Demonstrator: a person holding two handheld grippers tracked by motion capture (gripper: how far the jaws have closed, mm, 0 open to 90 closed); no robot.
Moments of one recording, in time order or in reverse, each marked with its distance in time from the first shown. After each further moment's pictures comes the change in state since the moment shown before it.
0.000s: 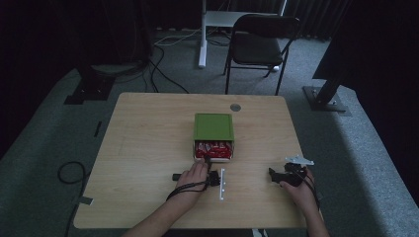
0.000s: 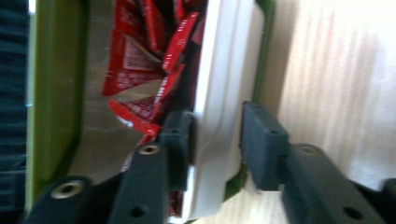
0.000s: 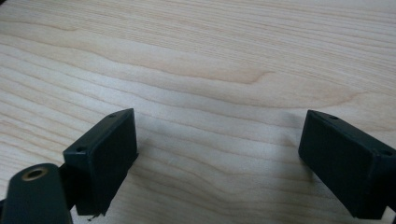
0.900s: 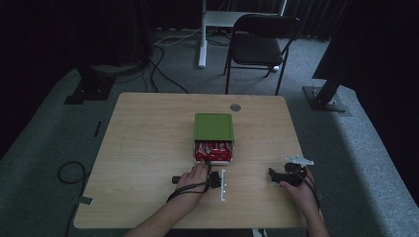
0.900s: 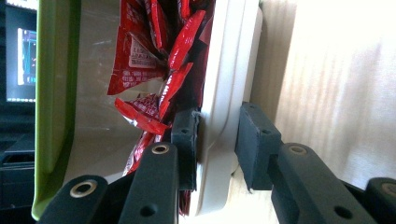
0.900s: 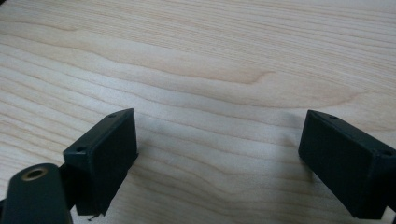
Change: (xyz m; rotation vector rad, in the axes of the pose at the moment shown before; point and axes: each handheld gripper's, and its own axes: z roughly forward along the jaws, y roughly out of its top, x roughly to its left) left arm 0.005 0.003 -0.016 0.016 -0.086 -0.013; right arm 0.000 0.000 0.000 0.000 0.000 0.001
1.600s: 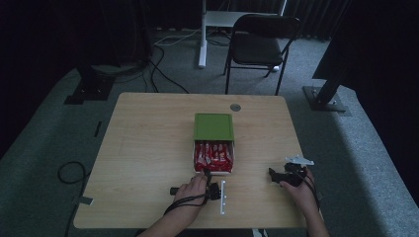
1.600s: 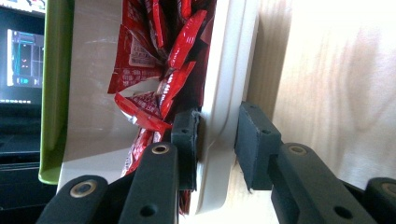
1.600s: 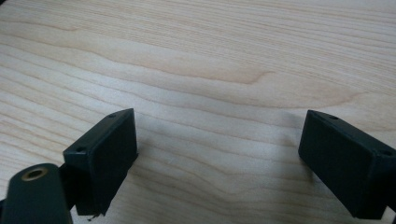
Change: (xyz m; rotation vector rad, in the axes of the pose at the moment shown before) left arm -0.015 0.001 -0.034 -0.007 -0.035 -0.005; right arm 0.000 0.000 0.000 0.000 0.000 -0.001
